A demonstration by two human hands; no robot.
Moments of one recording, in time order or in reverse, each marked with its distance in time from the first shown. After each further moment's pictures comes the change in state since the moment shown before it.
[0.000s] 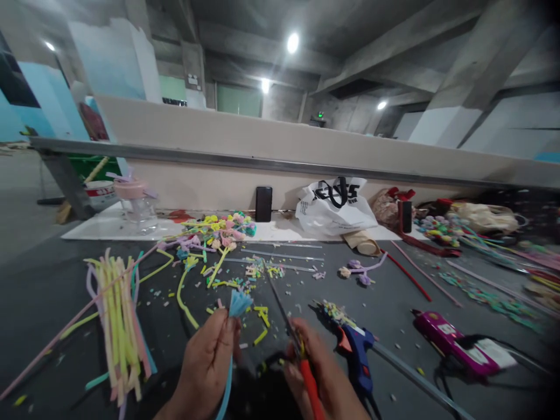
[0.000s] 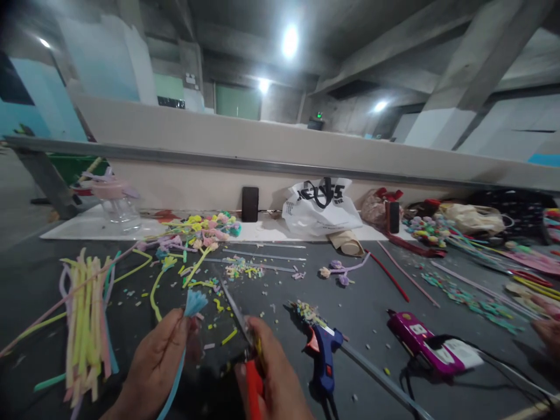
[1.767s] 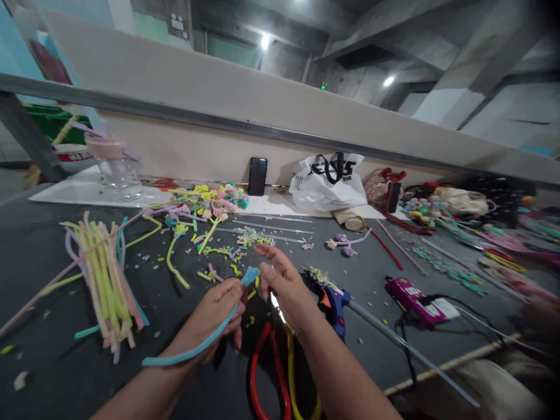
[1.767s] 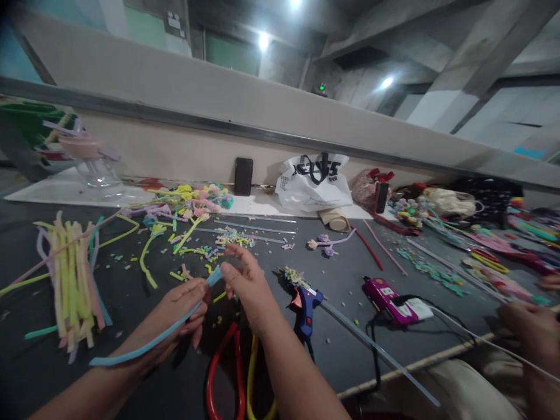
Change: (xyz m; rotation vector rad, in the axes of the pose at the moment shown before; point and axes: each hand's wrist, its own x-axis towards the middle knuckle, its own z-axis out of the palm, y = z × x) left_hand 0.000 -0.011 0.024 -0.607 -0.402 -0.559; right_hand 0.065 -0.016 0.016 0.646 -0.130 0.176
